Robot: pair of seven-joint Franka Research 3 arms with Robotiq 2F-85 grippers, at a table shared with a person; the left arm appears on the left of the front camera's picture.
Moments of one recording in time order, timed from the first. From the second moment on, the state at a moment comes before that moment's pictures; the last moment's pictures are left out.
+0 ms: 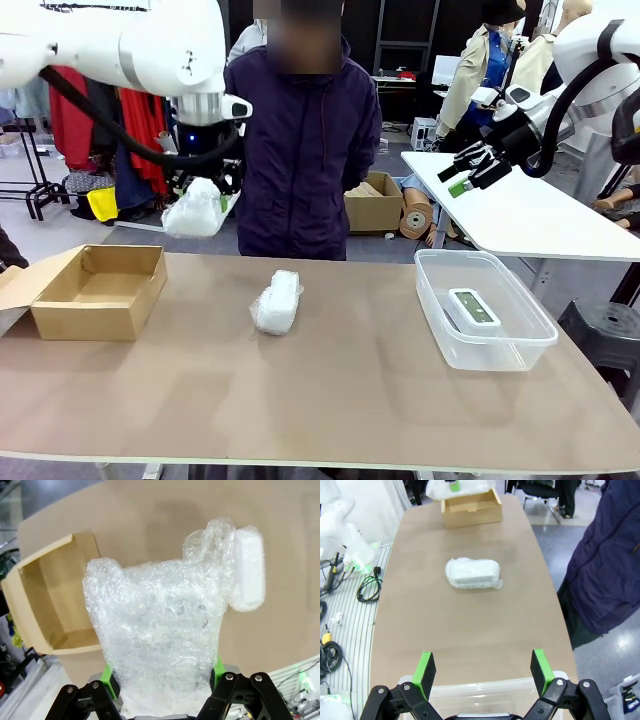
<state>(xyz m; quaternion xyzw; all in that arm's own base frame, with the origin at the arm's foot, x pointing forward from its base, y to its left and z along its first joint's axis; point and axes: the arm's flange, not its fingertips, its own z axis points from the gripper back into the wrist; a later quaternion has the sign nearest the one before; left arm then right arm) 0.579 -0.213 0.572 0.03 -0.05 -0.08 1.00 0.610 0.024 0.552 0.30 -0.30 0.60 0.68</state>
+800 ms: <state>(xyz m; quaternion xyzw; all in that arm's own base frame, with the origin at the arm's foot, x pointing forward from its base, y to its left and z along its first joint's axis) 0.572 -0.236 0.605 0.04 -0.08 -0.11 0.99 0.610 0.024 0.552 0.30 -0.30 0.60 0.68</state>
